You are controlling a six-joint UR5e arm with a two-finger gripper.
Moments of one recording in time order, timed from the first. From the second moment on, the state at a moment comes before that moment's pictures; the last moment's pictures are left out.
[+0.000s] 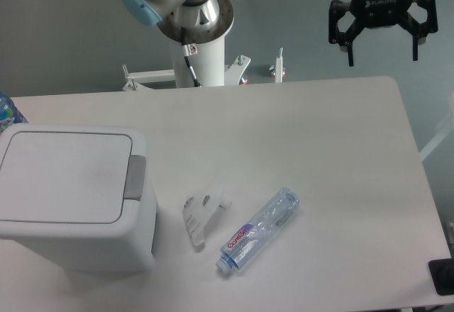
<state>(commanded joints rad) 2.80 -1.59 -1.46 -1.18 1.47 1.03</state>
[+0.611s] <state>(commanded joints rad) 2.79 -1.58 -1.49 -1.18 1.47 1.02</state>
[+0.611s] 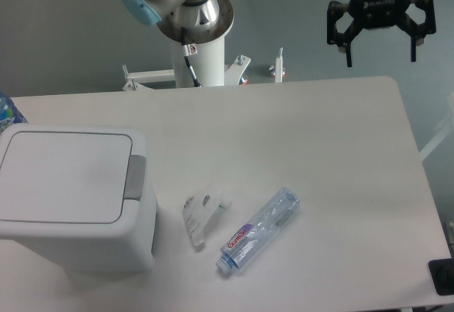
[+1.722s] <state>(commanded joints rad) 2.45 -1.68 -1.48 -1.09 1.32 0.19</state>
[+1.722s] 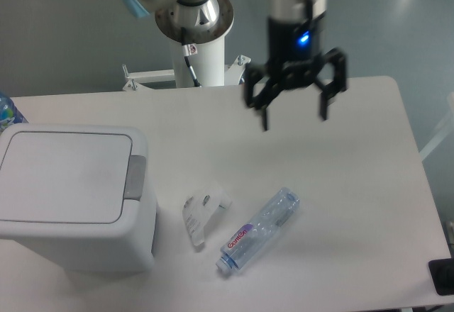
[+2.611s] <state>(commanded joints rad) 2.37 -1.75 -1.51 -1.09 1.11 0.06</state>
